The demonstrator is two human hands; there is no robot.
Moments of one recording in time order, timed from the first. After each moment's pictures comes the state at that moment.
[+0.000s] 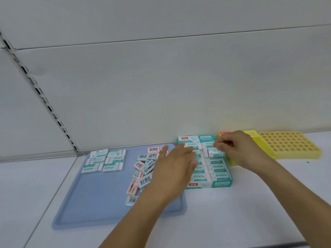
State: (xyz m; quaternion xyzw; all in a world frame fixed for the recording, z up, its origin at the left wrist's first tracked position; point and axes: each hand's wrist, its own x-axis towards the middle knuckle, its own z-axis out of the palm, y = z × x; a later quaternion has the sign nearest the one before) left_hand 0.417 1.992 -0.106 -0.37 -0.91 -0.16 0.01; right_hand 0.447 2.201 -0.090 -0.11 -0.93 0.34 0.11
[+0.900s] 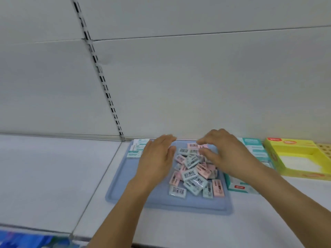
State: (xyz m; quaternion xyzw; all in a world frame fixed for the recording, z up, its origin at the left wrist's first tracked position) left_hand 0.373 1.867 -0.117 -0.21 -0.93 -0.27 0.08; right_hand 0.414 2.076 -0.082 0.13 -0.96 0.20 0.13
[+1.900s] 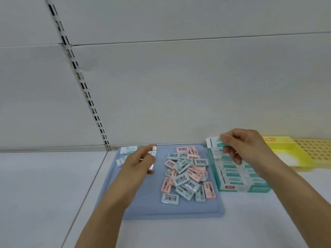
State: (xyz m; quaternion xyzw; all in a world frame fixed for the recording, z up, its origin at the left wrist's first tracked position) left_hand 0.387 1.842 -0.105 -0.04 -0.76 -0.64 -0.10; right_hand 0.429 2.114 -0.068 -0.16 -0.80 0.57 0.11
